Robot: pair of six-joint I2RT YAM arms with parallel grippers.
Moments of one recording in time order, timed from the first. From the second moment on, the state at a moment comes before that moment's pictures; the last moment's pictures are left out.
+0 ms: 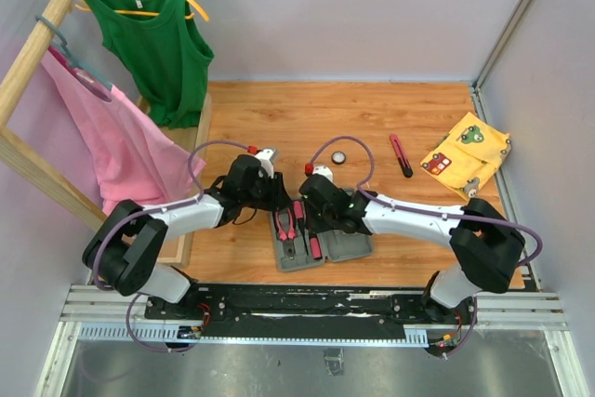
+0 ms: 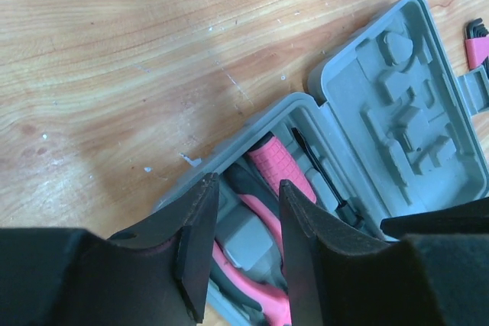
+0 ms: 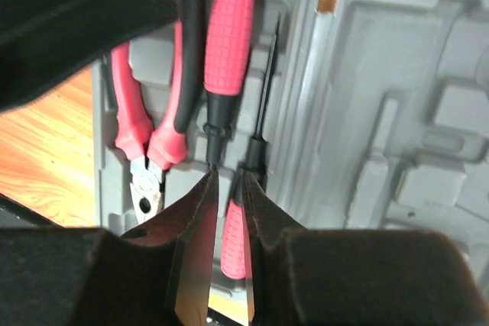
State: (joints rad) left arm -0.57 1.46 0.61 0.19 0.21 -0.42; right arm 1.00 1.55 0.93 -0.32 0.16 0.65
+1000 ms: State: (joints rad) left arm -0.77 1.48 0.79 -0.12 -0.12 -0.63; right arm 1.00 1.35 0.74 -0.28 0.20 0.74
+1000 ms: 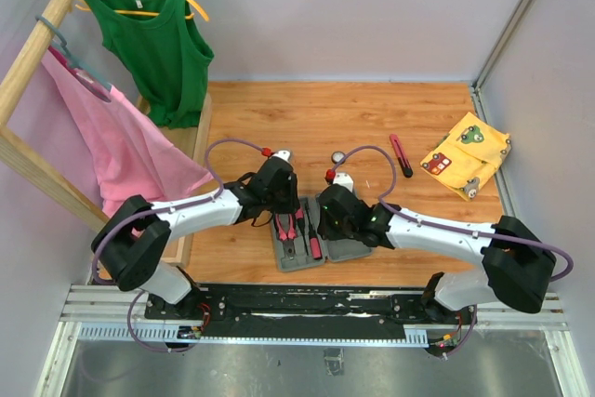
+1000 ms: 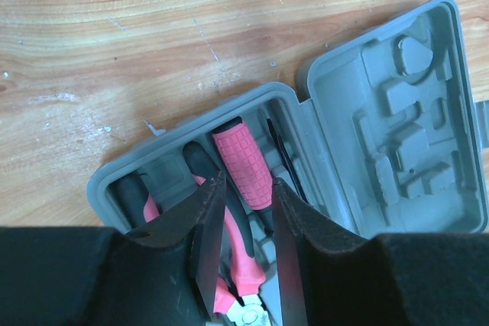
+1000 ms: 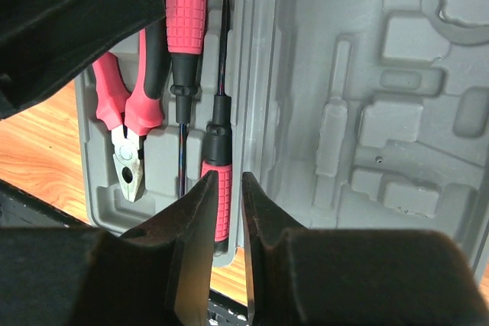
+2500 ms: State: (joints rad) left arm -0.82 1.60 0.86 -0.16 -0.18 -0.64; right arm 1.07 1.37 0.70 -0.21 0.17 0.81
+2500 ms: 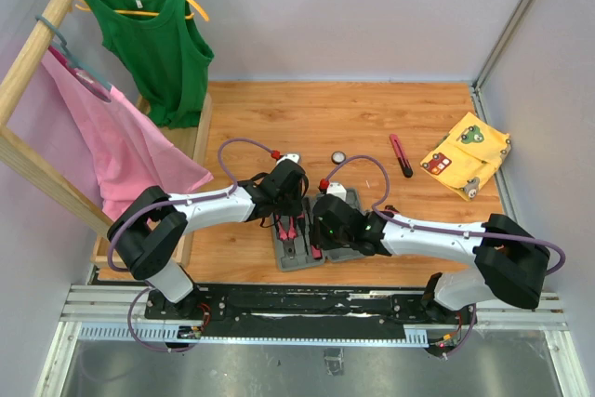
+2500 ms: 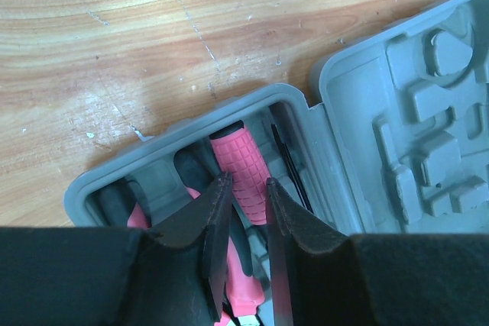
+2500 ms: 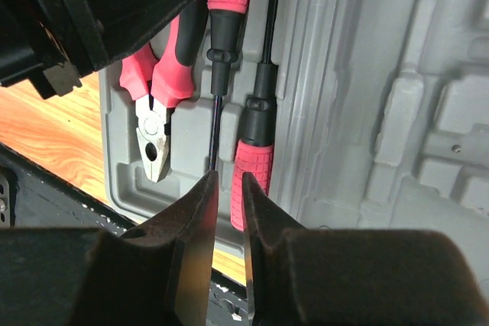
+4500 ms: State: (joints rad) left arm -0.83 1.61 0.87 -0.15 -0.19 -0.64; right arm 1.09 1.49 0.74 -0.21 0.09 0.87
